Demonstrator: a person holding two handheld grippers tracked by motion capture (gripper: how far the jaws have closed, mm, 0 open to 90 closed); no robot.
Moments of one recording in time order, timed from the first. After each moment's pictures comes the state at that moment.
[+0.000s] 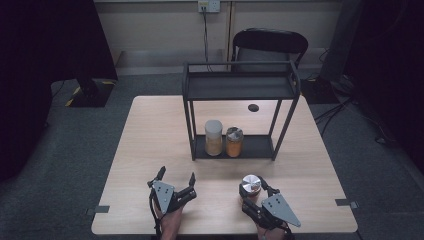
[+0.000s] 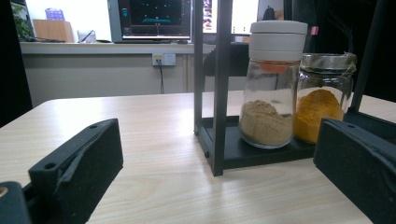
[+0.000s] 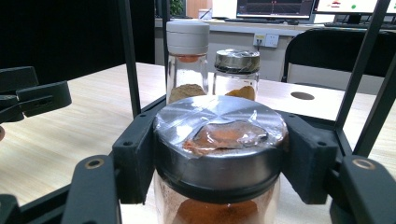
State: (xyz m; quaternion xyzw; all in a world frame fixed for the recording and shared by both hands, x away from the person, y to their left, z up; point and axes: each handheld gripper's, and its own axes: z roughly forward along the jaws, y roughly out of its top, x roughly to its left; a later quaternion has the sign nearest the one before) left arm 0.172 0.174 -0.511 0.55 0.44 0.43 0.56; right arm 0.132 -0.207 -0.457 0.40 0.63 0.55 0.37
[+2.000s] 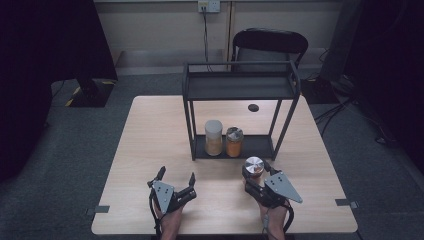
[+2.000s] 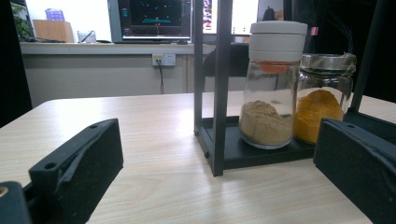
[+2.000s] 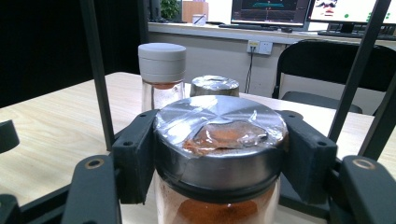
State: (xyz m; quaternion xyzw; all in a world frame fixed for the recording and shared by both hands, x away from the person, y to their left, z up) left arm 0.171 0.174 -0.512 0.55 0.44 0.43 0.56; right arm 0.175 -0.213 -0.434 0.40 0.63 0.54 0.39
